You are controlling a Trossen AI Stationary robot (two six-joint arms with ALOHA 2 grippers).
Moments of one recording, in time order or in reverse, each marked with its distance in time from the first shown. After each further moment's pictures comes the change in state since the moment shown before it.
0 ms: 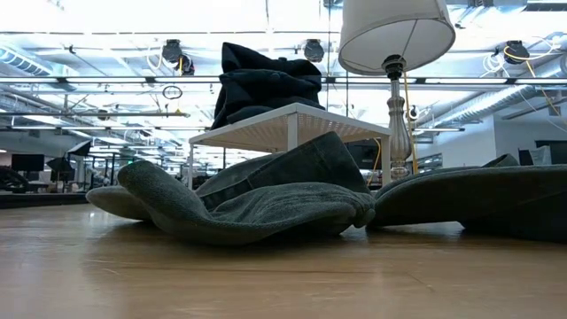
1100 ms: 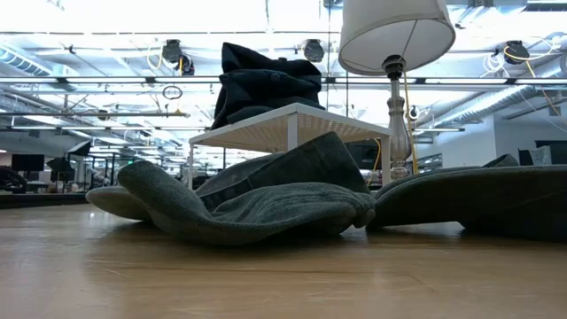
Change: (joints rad) left arm 0.073 -0.131 0.000 -0.463 0.158 -0.620; right arm 0.236 -0.187 0.000 -0.418 0.094 -0.084
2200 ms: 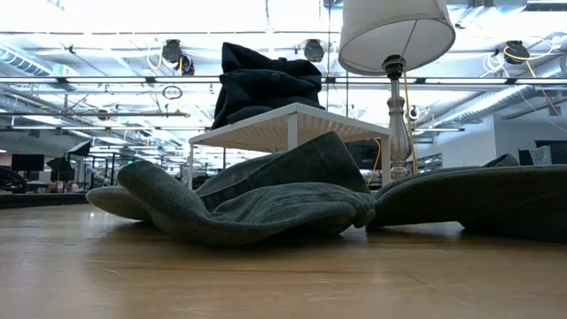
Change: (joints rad) left arm 0.012 0.101 0.000 0.205 0.269 -0.157; right arm 0.043 0.035 0.000 -0.002 0.013 0.009
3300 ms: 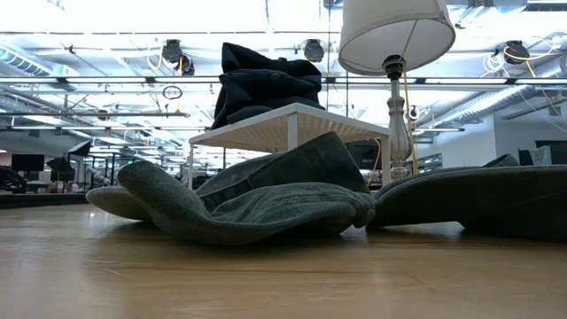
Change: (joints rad) left arm 0.018 -0.001 0.000 0.147 0.086 -0.189; right arm 0.000 0.006 0.000 -0.006 0.029 -0.007
